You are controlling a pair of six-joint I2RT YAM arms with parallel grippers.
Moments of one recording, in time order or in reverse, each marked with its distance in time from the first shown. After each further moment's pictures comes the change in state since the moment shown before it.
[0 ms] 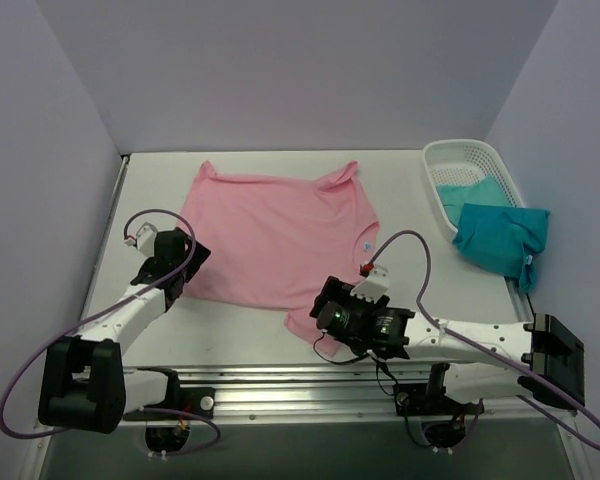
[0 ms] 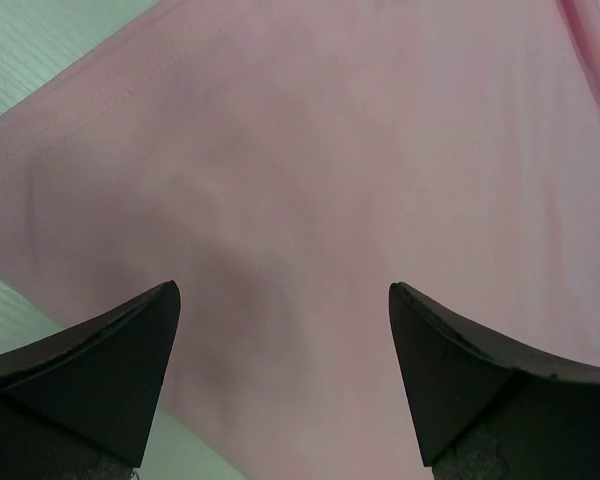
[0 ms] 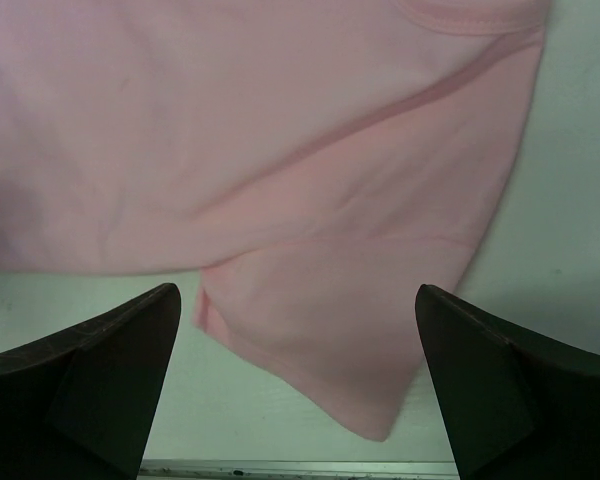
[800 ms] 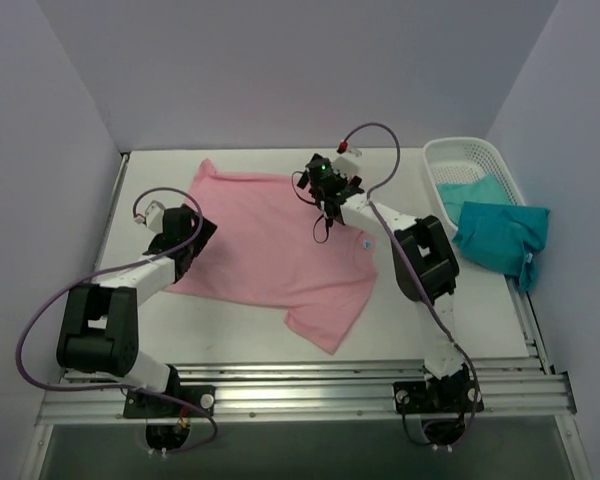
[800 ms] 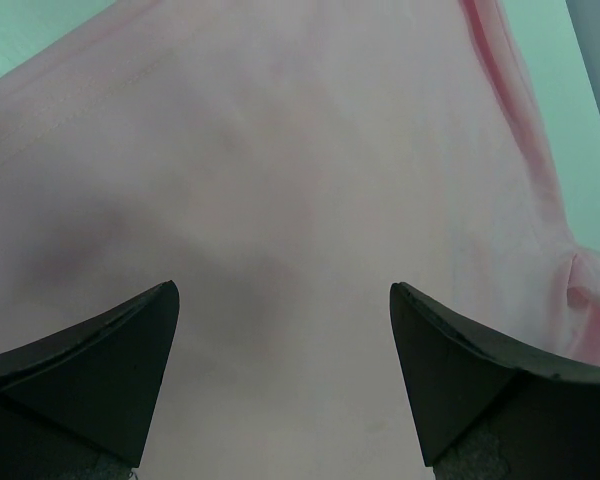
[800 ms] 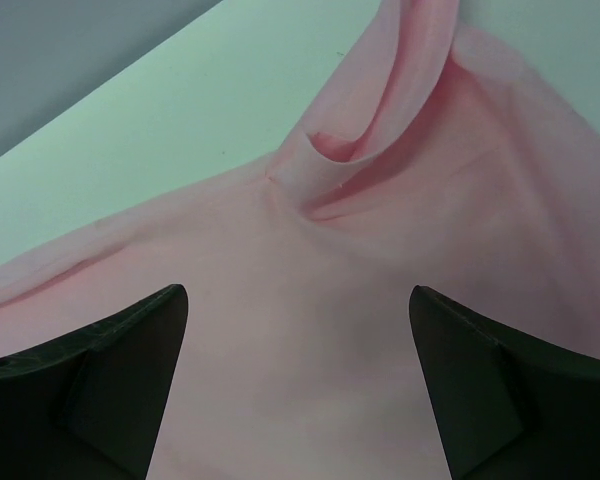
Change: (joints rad) left arm 0.009 0.275 0.156 0.188 0.045 -0.043; right arm -0.650 0.935 0.927 0.383 -0.244 -0.524
